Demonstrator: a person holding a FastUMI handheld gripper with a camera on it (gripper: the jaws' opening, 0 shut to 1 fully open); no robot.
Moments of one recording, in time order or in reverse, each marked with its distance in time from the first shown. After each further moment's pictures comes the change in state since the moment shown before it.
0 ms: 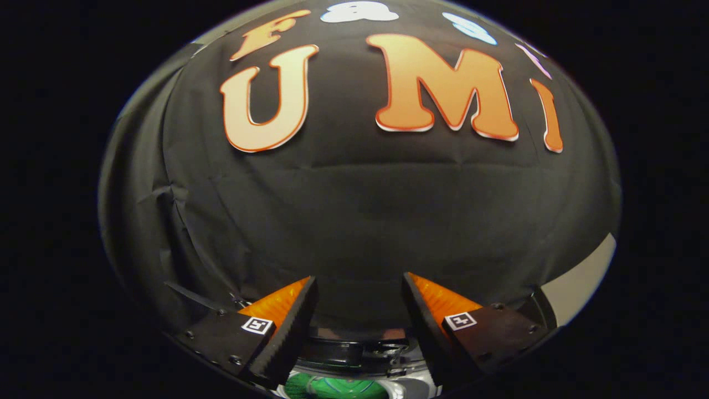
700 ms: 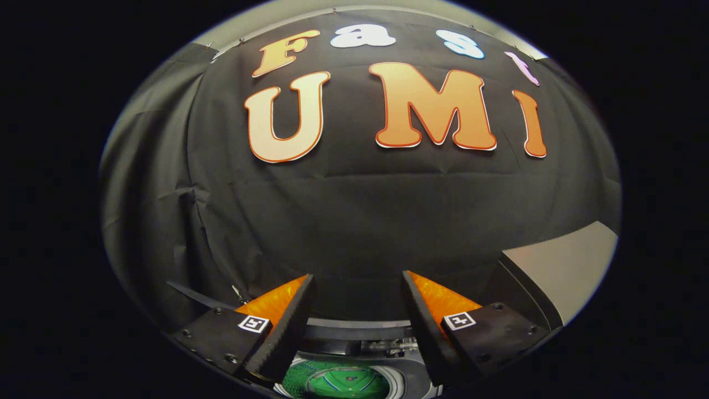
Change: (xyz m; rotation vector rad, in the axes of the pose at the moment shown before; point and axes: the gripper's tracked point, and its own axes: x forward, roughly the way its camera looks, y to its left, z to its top) arm -0.094 0.005 -0.038 0.007 -0.120 0.023
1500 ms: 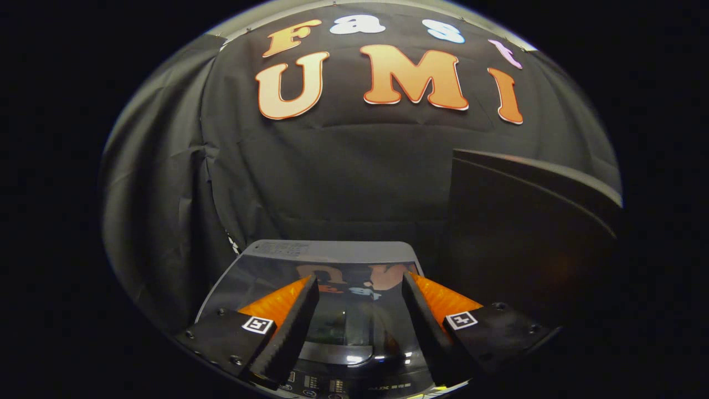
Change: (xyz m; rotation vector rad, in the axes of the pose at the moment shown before) arm -0.085 -0.020 -0.131 -0.018 0.102 -0.016
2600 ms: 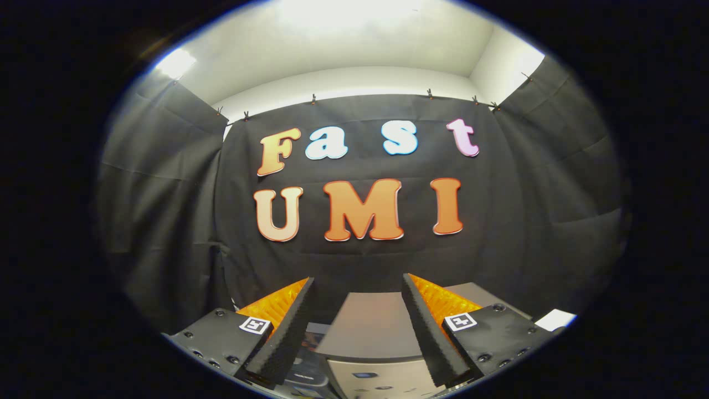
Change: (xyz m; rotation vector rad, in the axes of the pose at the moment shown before) arm -0.345 -0.209 0.200 -0.019 -0.471 -0.042
